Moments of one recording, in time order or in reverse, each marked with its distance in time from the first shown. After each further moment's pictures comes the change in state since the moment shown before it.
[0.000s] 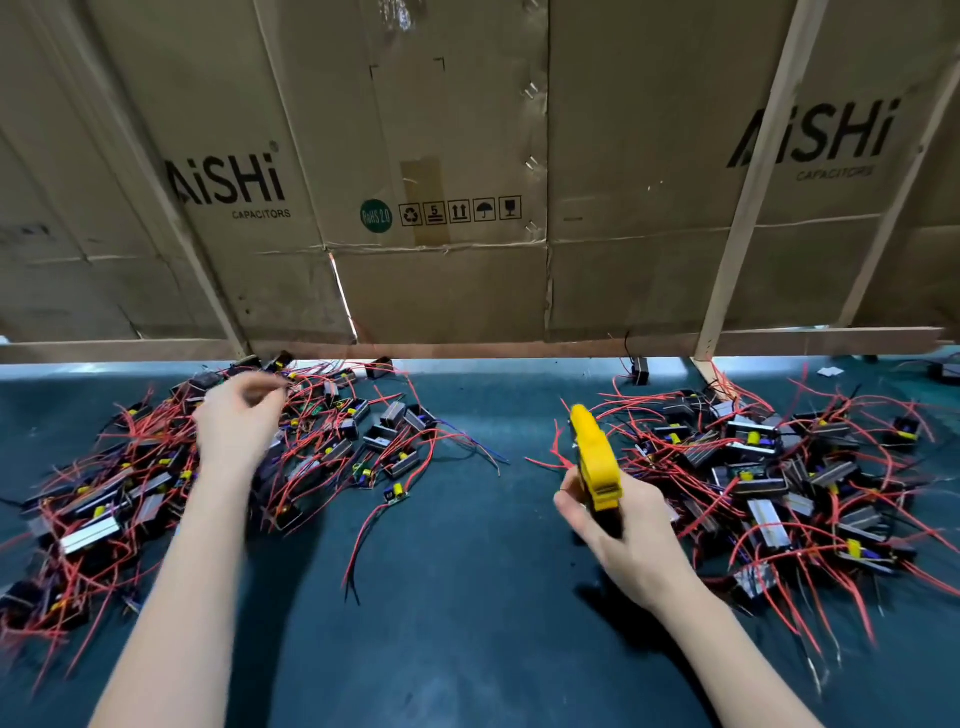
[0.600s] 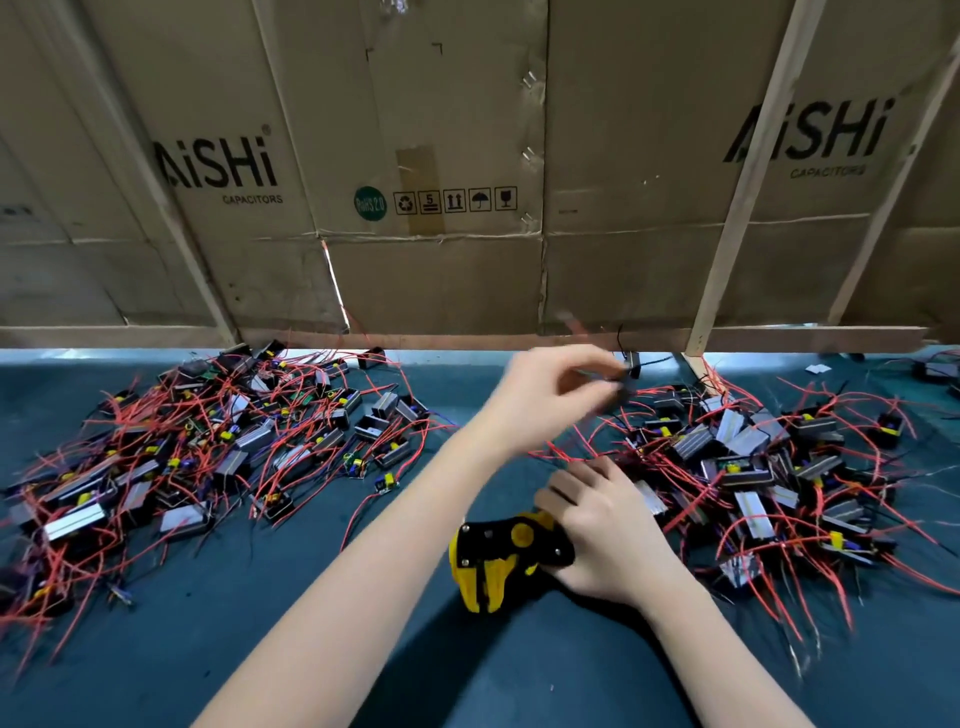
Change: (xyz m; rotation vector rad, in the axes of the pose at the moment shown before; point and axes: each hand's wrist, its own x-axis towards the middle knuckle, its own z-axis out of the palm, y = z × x) left_hand -0.126 0.174 0.115 -0.364 -0.821 0.604; right_hand 0.006 0.011 0.004 -0.851 -0.111 -0.593
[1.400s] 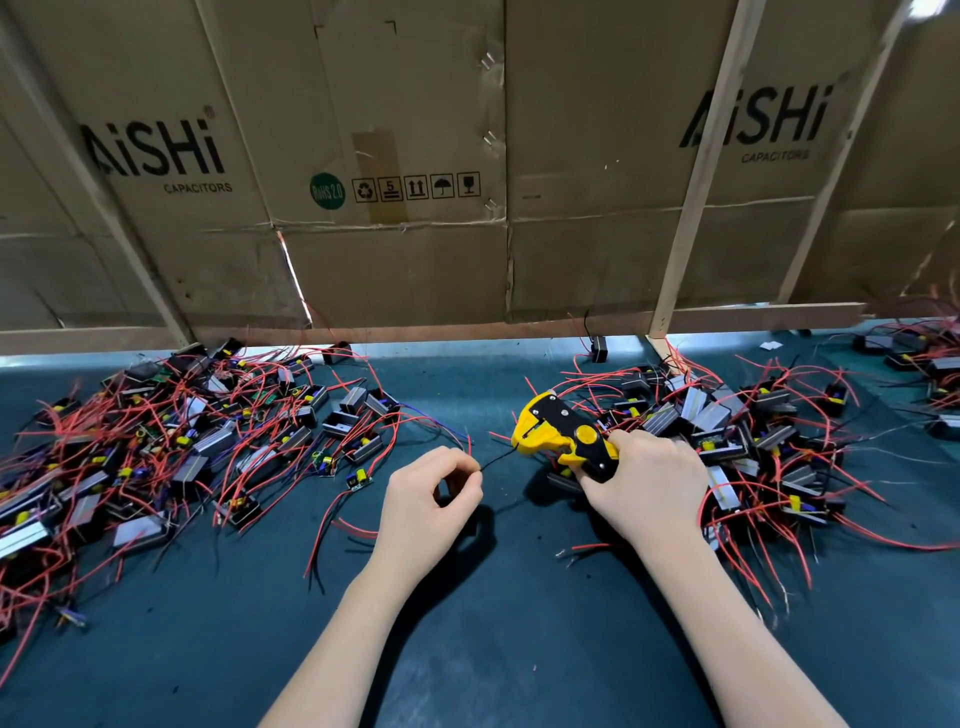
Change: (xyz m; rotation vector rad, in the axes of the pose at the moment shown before) left_hand -0.107 -0.087 0.015 0.185 0.385 -0.010; right_hand -0.008 0.024 -0.014 -0.217 -0.090 0.829
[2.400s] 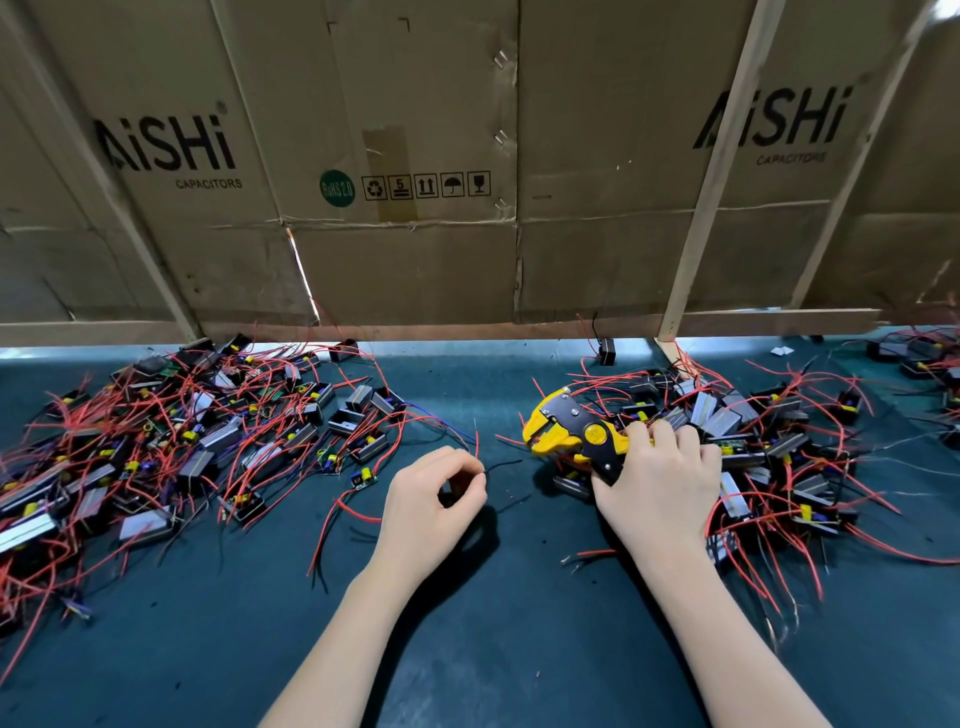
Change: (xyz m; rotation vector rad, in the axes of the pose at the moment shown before) left_hand 0.000 0.002 -0.003 0.039 -0.013 -0.013; right_hand -0.004 0.001 0.007 -0.094 0.147 0.028
